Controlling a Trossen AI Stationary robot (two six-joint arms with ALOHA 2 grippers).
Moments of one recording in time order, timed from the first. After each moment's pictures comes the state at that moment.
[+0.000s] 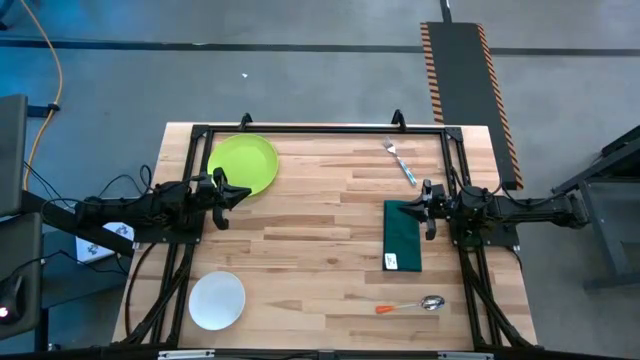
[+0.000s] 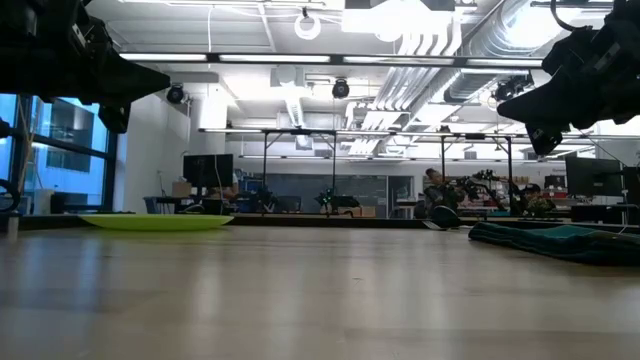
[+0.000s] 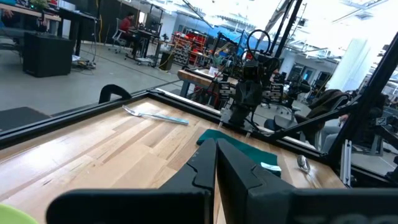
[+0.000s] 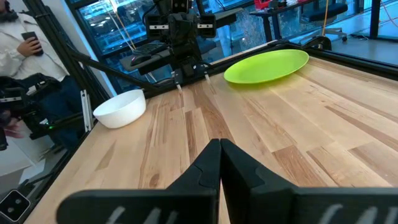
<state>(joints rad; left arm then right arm) 0.14 0.01 0.01 0.04 -0.21 -0.29 0.00 0.13 0.01 0.02 0.07 0.31</state>
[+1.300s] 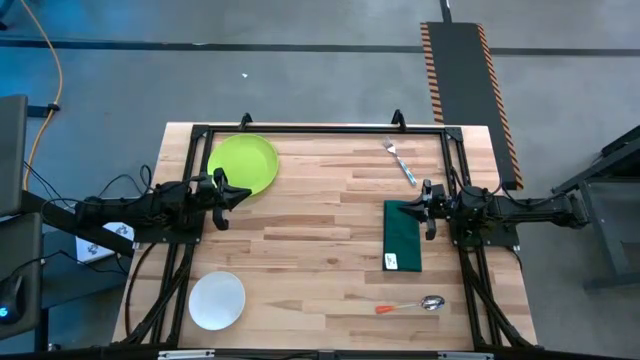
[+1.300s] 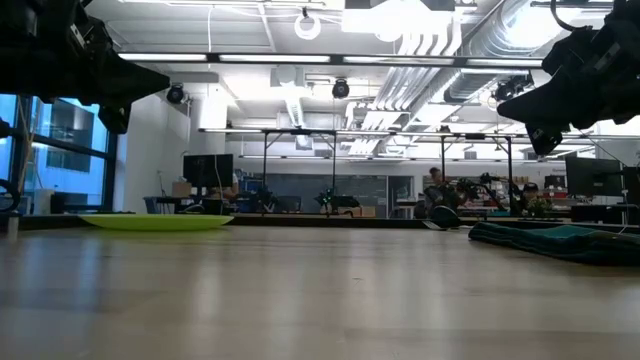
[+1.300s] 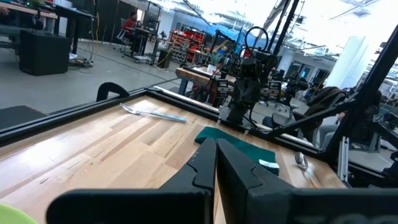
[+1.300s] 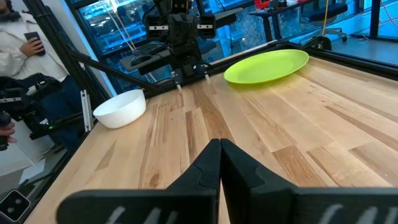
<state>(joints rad) 0.14 0.01 0.01 0.04 -0.20 -0.29 0.00 0.13 0.01 0.02 0.07 0.31</state>
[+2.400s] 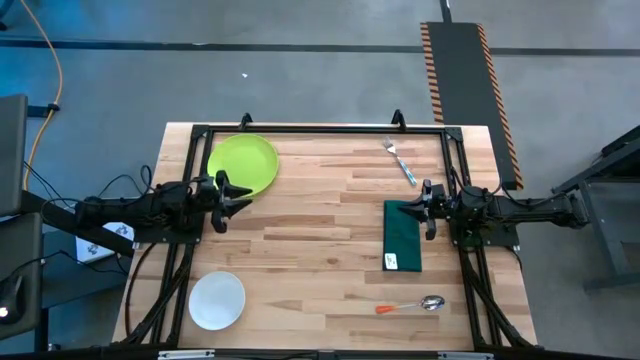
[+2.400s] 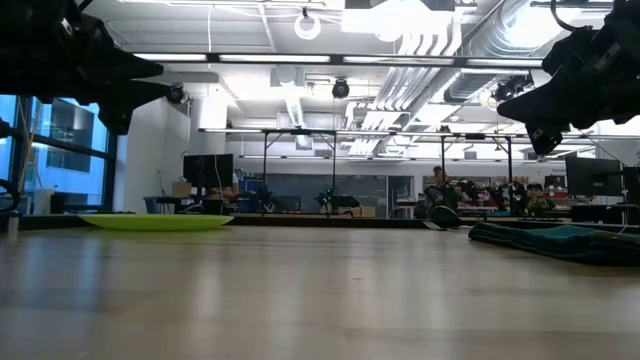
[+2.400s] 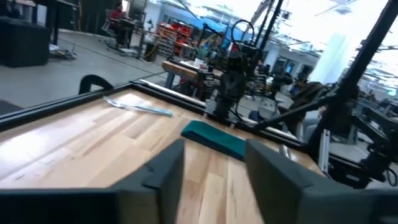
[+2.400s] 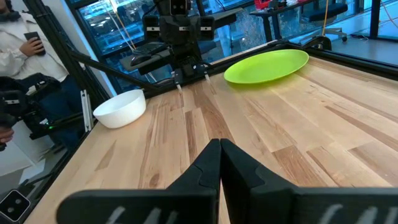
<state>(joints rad) 0.14 0.01 0.01 0.03 -0.14 -0.32 0.00 0.13 0.01 0.02 0.07 0.31</state>
